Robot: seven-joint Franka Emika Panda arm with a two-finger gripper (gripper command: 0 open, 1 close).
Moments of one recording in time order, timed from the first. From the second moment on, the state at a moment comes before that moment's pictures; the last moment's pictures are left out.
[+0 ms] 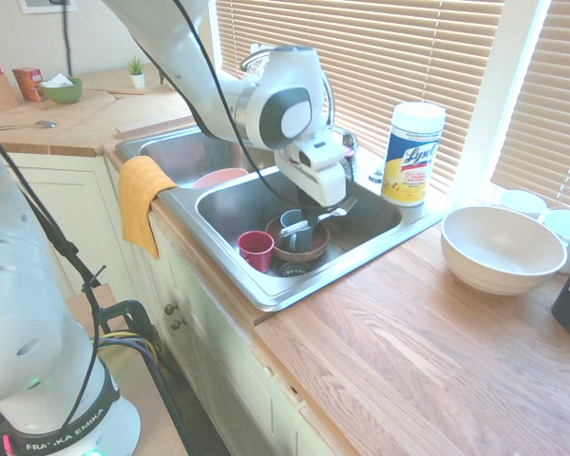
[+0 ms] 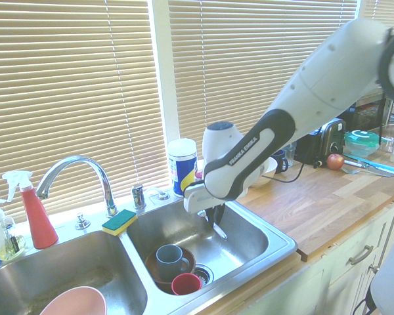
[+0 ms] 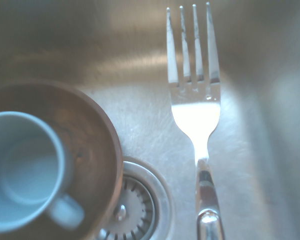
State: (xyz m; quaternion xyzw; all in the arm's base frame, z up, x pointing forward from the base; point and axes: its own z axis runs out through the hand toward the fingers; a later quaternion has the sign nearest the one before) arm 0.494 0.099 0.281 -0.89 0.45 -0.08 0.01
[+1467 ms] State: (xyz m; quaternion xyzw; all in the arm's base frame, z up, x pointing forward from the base) arm 0.469 0.109 0.143 -0.89 0.46 -0.05 -0.01
